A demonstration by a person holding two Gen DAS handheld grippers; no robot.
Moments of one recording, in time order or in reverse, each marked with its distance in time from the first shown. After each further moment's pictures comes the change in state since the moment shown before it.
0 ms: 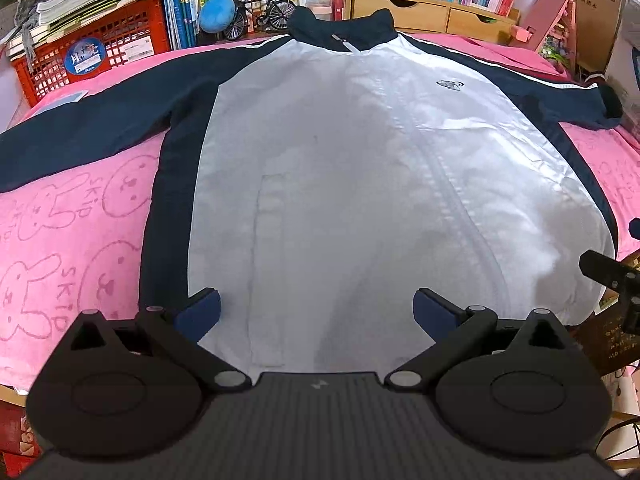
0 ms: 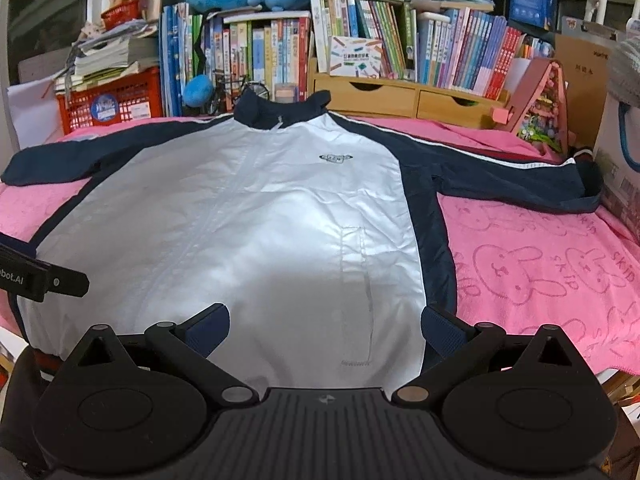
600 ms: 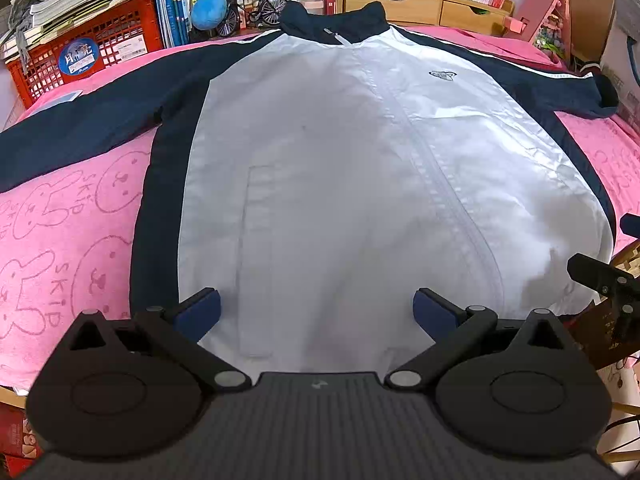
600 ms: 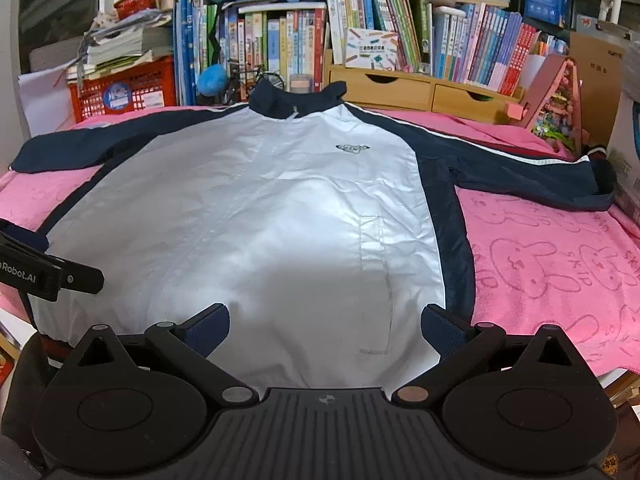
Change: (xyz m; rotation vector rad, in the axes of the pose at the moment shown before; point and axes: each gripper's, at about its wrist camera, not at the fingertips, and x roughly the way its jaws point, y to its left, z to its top) left arm 0.002 -0.007 -0.004 0.016 0.009 0.005; right arm 0.003 0.005 -0.004 -0.021 0.019 0.034
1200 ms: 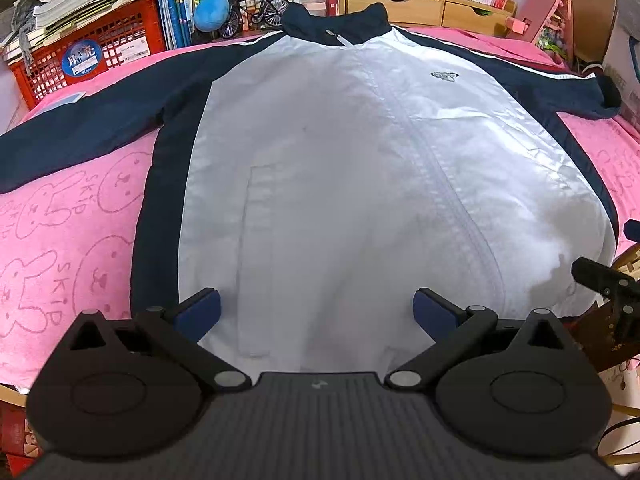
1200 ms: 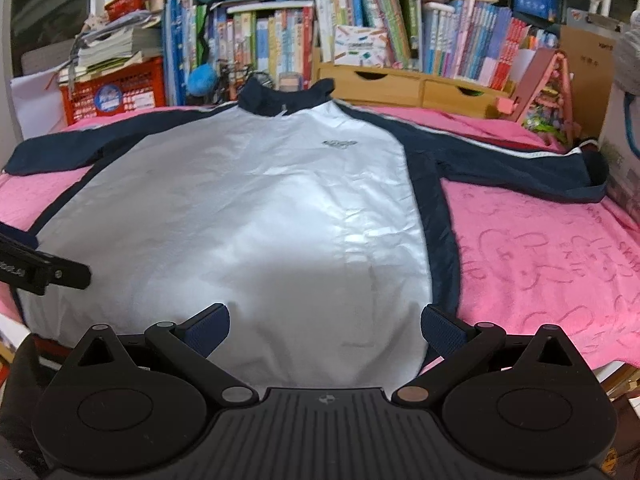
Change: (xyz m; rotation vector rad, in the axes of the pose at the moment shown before) left arm 0.001 -0.002 0.000 -0.010 -0.014 0.015; right arm 0.001 -0.013 -0.002 0.020 -0.015 -0.026
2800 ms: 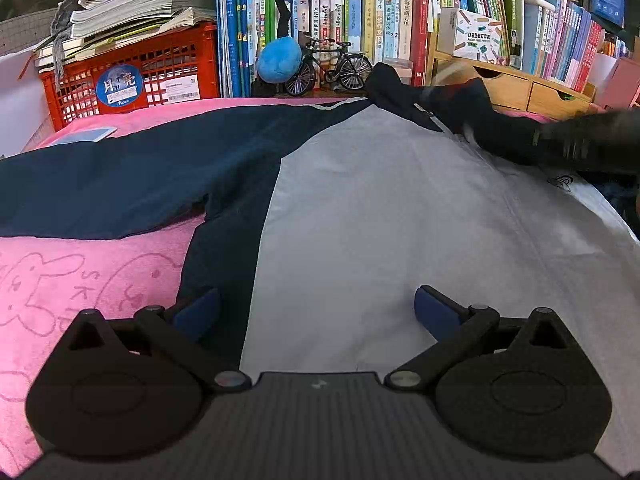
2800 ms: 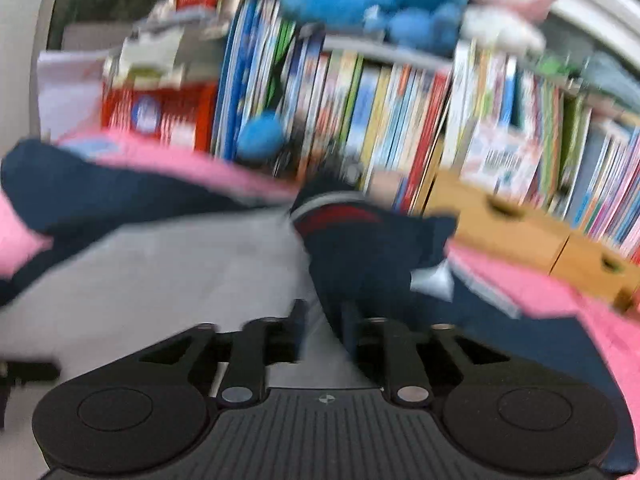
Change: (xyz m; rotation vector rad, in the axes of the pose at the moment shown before) left arm 0.083 0.055 0.061 -0.136 -0.205 0.101; right arm 0.211 0.051 0.157 -0.327 -0.139 0.209
